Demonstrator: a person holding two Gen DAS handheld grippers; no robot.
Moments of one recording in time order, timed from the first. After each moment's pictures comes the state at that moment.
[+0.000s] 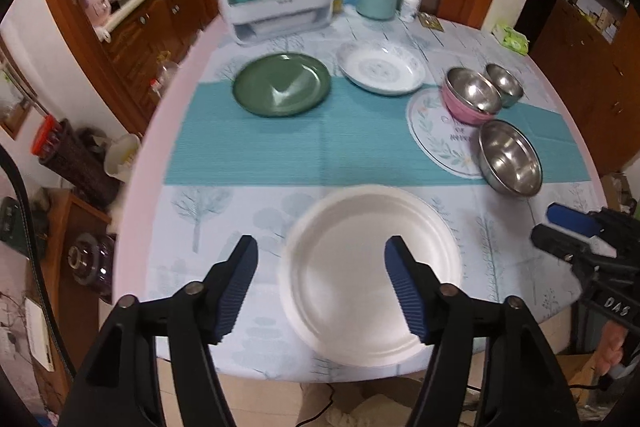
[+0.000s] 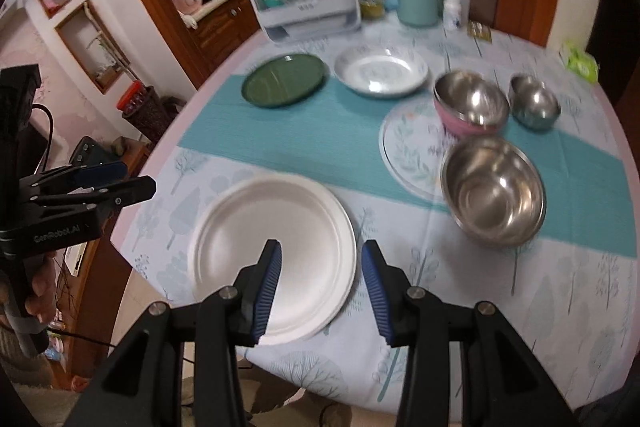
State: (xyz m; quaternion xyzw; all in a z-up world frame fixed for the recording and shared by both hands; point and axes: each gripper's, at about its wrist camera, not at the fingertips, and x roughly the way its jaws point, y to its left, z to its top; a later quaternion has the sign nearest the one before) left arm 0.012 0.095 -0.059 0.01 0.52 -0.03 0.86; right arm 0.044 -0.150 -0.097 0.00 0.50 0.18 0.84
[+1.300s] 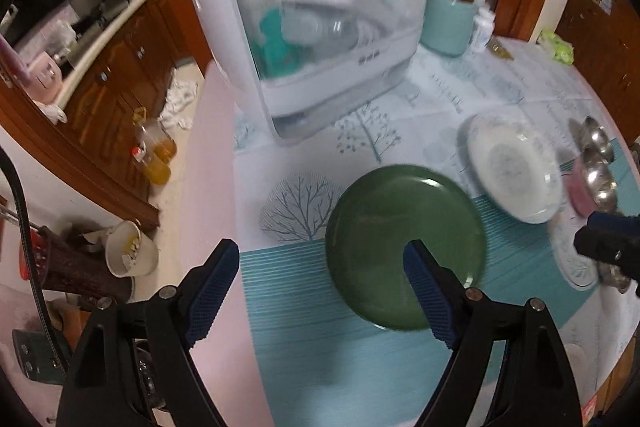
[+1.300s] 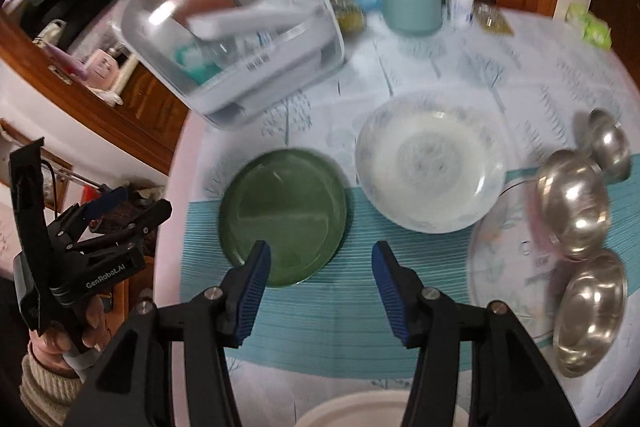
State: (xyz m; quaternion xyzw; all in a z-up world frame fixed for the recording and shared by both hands) left arm 0.365 0.222 -0.135 0.08 0.52 -0.09 0.84; right arm 0.323 -0.029 -0.133 0.14 0.56 0.05 0.81
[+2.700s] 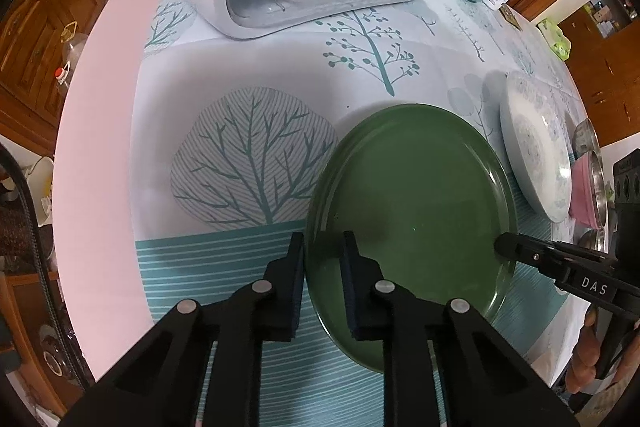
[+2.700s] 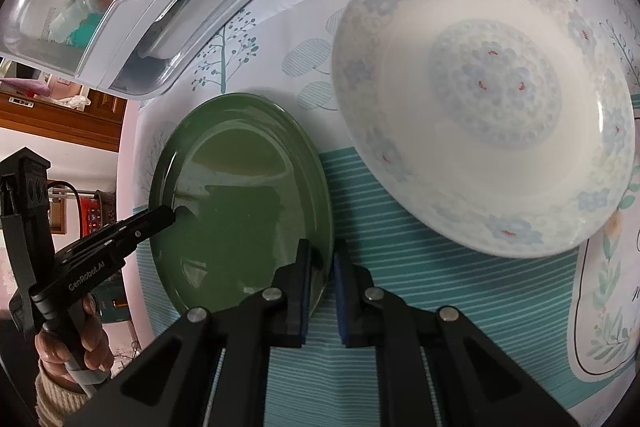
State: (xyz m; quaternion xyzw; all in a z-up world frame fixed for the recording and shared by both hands) left arm 0.422 0.228 -0.258 -0.03 0.63 -0.17 0.76; right arm 0.379 -0.032 -0.265 0.22 0.63 0.05 0.74
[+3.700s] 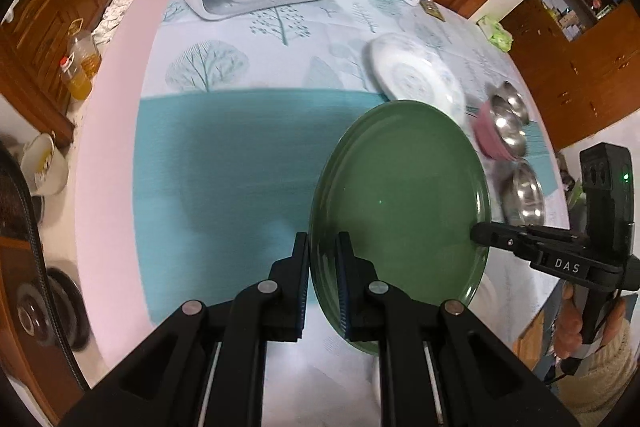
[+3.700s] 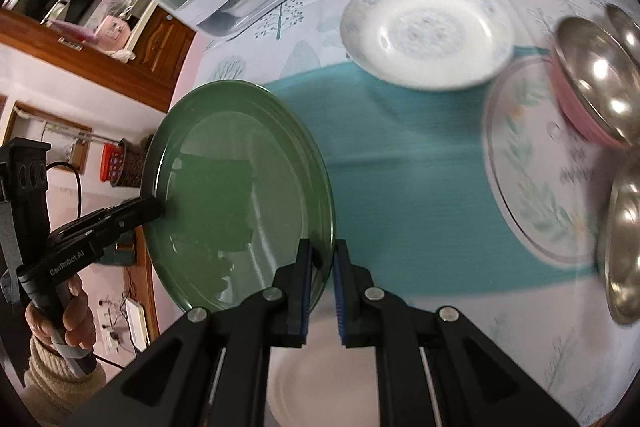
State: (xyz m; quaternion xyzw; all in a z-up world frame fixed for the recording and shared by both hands) left arm 0.237 0.211 -0.154 -0.07 0.60 -0.20 0.78; right arm 0.241 -0.056 -0.187 0.17 0.62 0.12 0.76
